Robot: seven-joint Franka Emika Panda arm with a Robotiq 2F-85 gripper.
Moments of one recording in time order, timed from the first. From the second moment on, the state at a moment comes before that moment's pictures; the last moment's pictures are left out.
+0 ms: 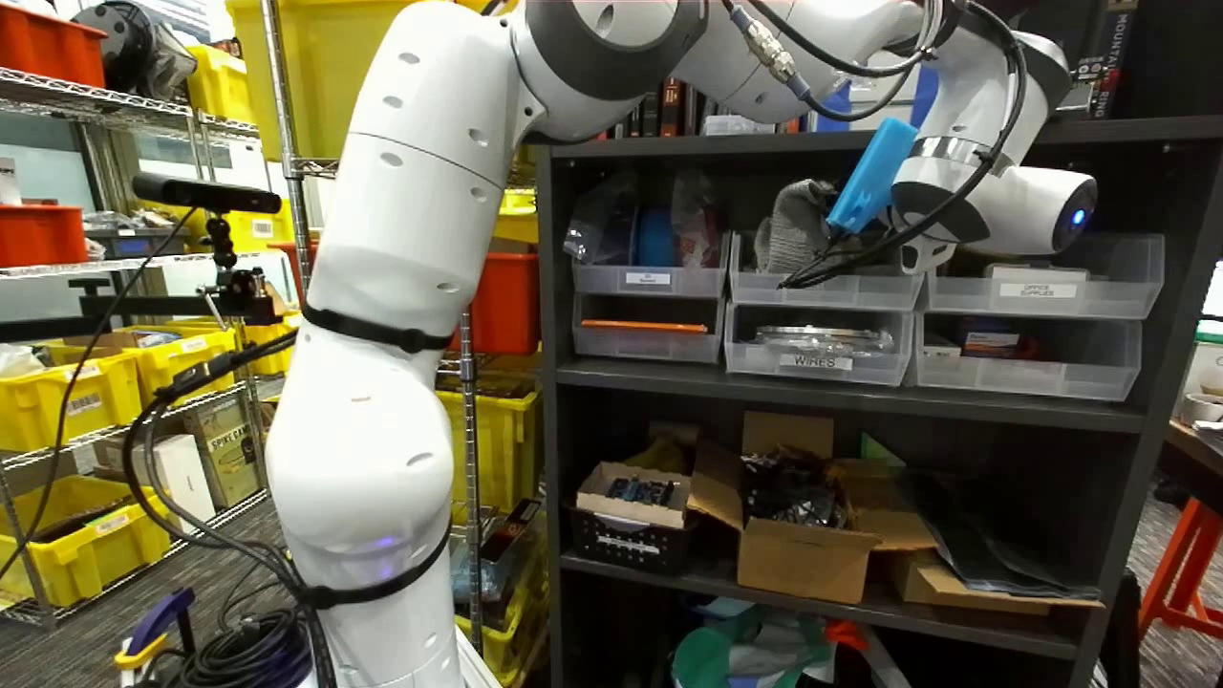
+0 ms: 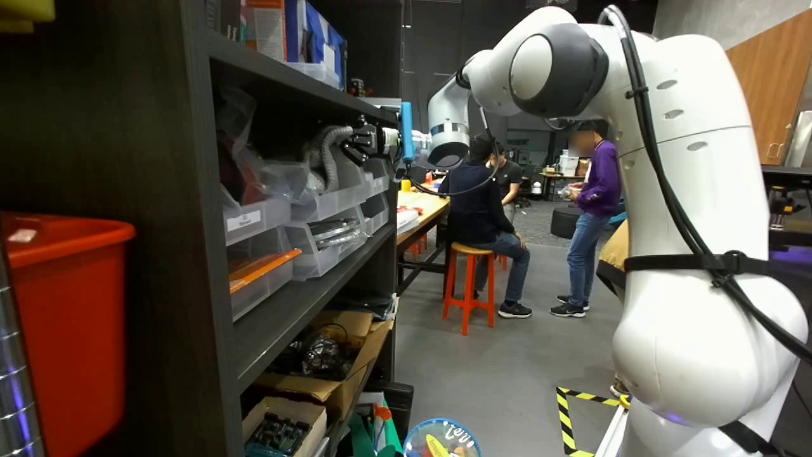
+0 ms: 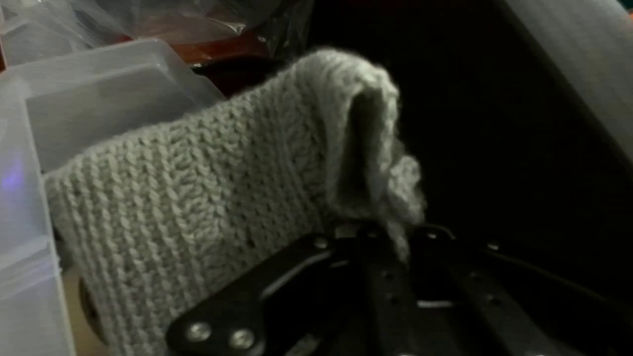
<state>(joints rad) -0.25 0.33 -0.20 -1.64 1.72 1.46 0.06</state>
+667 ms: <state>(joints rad) -0.26 0.34 -0.20 -1.64 1.72 1.46 0.08</state>
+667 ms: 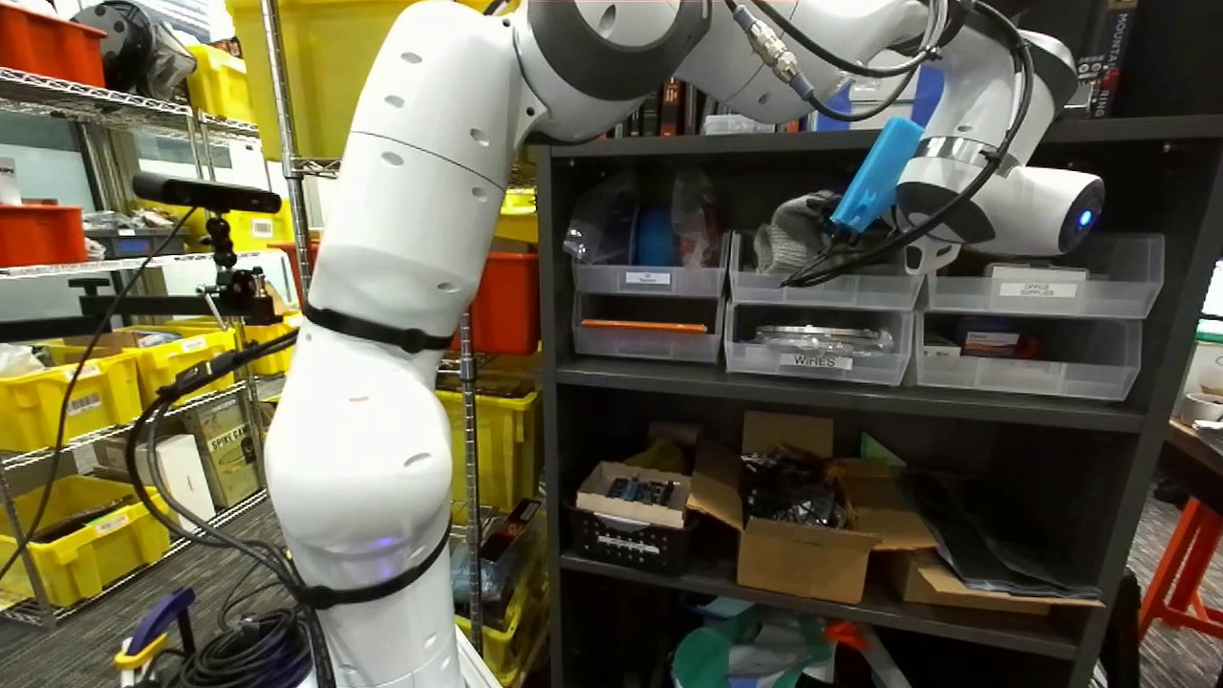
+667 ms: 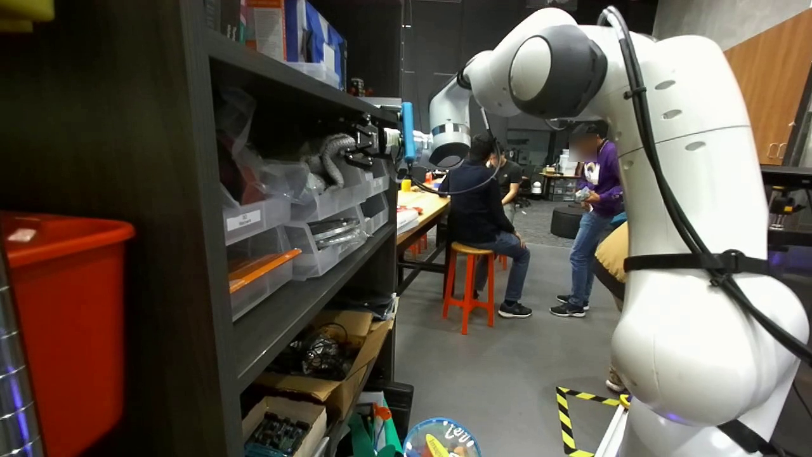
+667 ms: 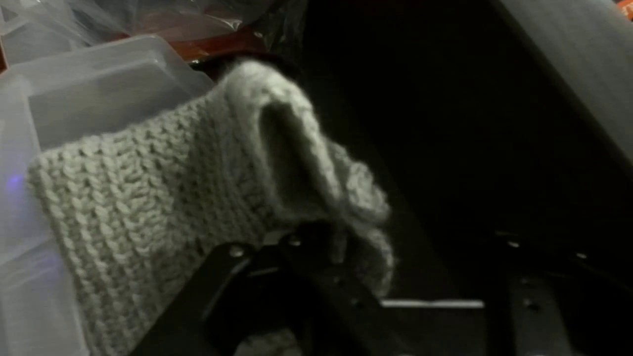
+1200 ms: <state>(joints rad) -0.31 0.34 -0.21 -1.65 1.72 1.45 0.09</state>
